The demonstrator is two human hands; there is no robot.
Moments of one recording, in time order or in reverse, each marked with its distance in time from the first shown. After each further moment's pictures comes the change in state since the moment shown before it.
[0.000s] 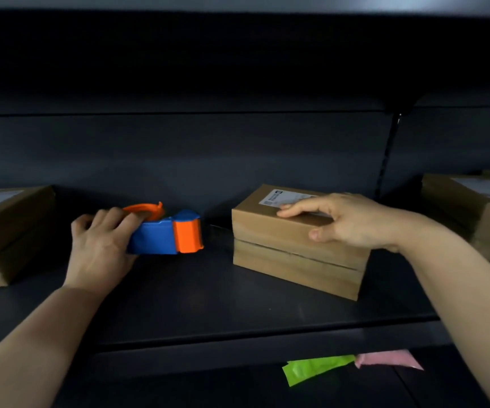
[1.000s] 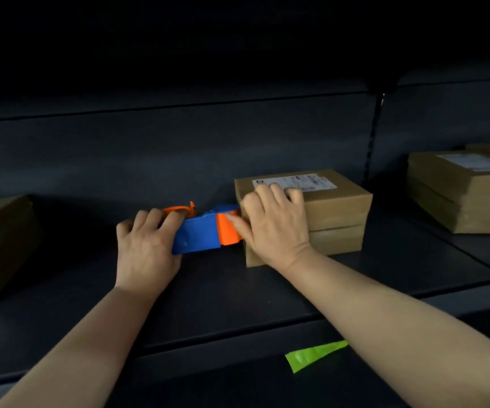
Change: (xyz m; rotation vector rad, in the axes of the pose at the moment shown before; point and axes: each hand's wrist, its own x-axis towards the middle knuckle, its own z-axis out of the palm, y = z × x) left_hand 0.016 0.070 0.016 -0.059 -0.013 0.012; right_hand 0.071 -0.027 0.103 -0.548 1.090 -0.212
